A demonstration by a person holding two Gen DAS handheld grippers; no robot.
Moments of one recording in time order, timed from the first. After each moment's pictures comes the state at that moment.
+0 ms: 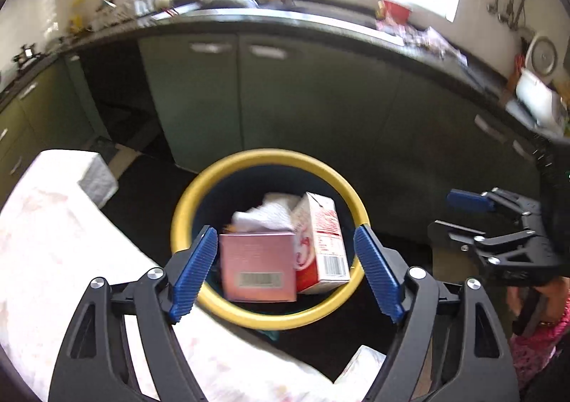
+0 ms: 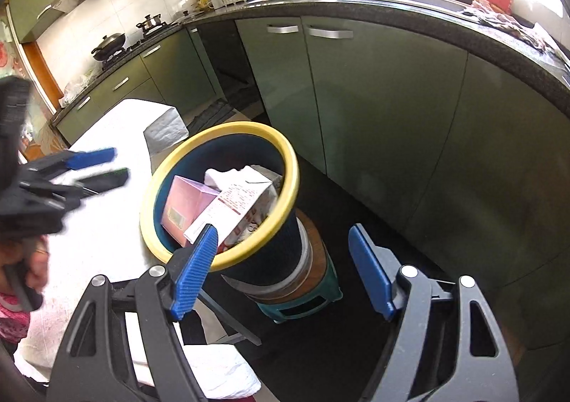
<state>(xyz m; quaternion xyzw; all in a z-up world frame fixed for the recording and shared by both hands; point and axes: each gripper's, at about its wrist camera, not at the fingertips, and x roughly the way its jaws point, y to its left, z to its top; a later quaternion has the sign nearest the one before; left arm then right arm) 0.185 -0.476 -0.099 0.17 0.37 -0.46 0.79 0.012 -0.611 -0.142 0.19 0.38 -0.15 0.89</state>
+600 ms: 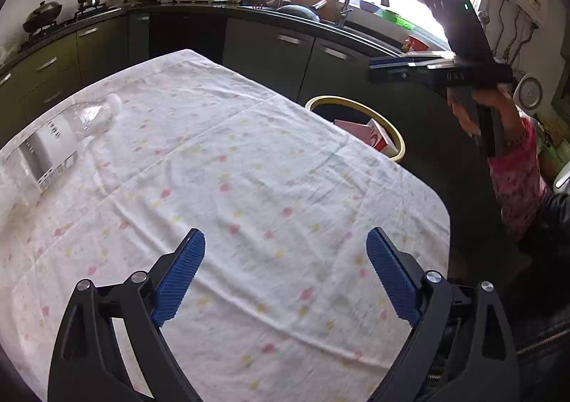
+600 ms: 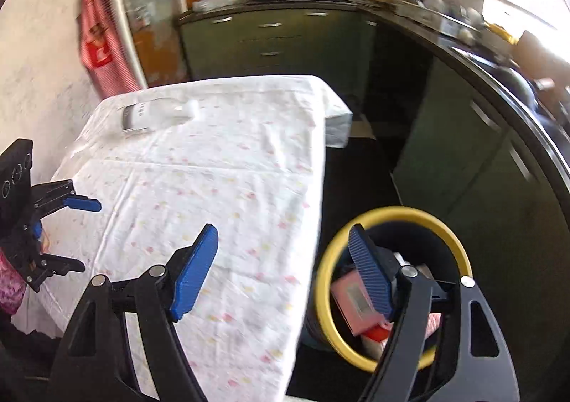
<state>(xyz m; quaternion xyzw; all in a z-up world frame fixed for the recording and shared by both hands) 0.177 -0.142 -0.134 0.09 0.39 -0.44 0.80 0.172 -0.413 -0.068 -0.04 0.42 0.12 0.90</state>
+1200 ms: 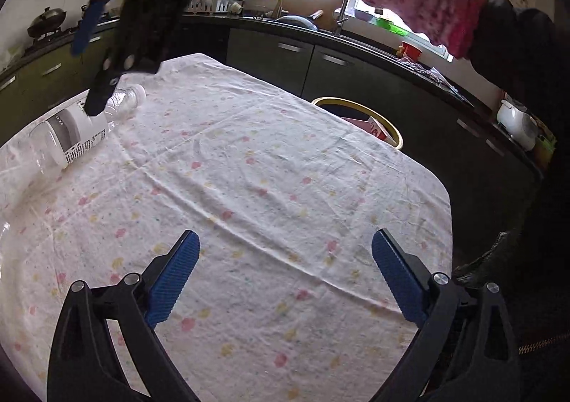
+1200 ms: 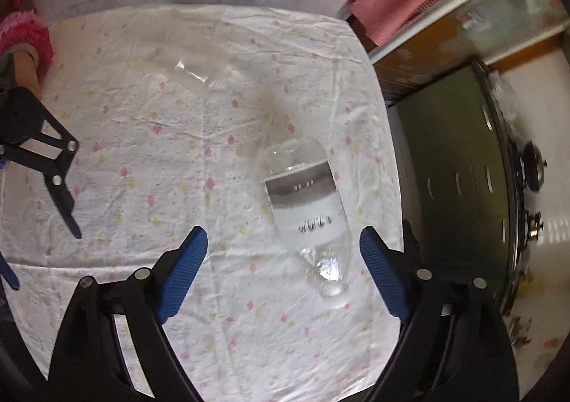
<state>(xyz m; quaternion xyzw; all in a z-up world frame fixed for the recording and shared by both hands) 0.165 -0.105 -0.146 0.08 0.36 -0.45 0.81 0.309 -0.091 -0.088 -0.57 0.34 0.43 0.62</state>
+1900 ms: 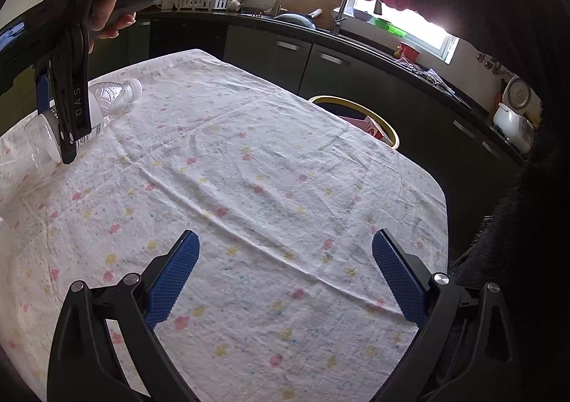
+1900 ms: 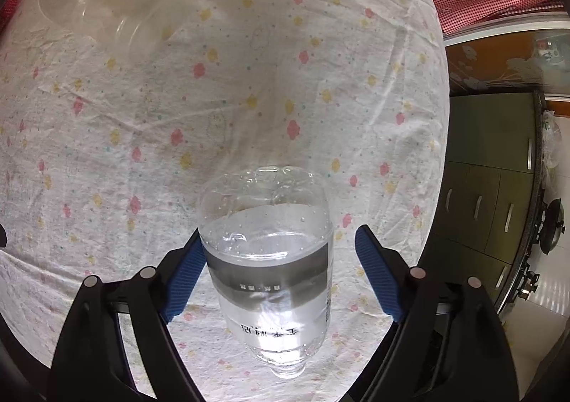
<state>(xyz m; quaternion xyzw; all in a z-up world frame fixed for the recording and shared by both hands) 0.165 -0.107 -0.149 0.07 0.37 -0.46 0.80 0.373 -0.026 -0.165 -0.65 0.38 0.43 0.49</state>
